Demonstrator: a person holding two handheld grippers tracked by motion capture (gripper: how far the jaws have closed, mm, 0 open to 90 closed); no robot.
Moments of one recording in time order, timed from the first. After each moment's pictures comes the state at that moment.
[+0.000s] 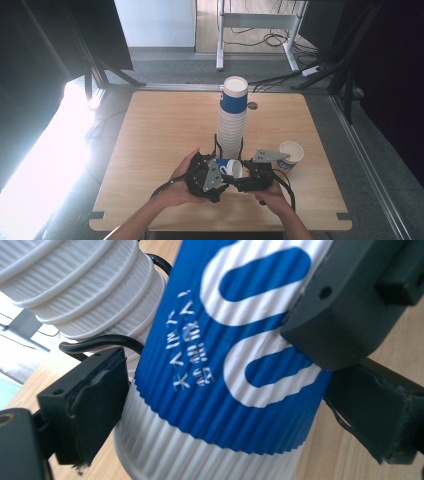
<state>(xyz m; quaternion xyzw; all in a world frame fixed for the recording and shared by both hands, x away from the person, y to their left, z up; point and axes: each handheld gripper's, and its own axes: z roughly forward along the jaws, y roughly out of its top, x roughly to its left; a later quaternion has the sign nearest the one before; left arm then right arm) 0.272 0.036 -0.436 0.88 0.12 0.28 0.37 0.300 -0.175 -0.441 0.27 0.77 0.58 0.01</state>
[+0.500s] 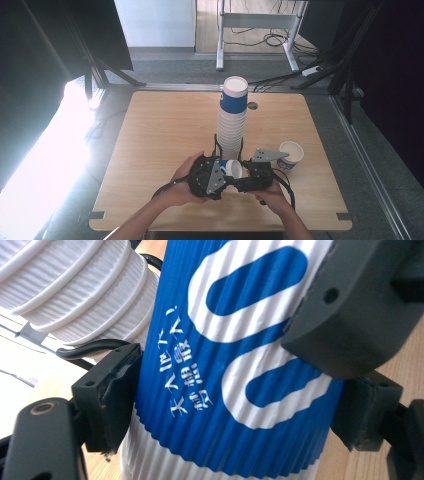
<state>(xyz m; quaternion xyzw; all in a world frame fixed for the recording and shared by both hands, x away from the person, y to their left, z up) 0.271 0.031 -0.440 0.88 0.11 0.30 0.36 0.302 -0.174 -0.442 0.27 0.77 0.57 -0.01</state>
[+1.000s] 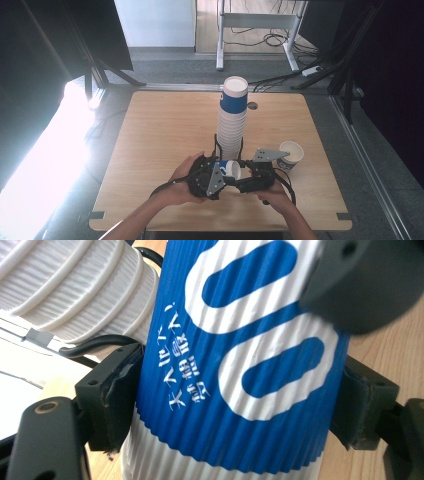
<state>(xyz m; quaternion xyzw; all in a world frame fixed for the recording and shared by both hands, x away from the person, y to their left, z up) 0.270 0.033 -0.440 0.89 0.08 0.31 0.33 0.302 -0.179 -0.439 0.27 0.79 0.56 0.00</state>
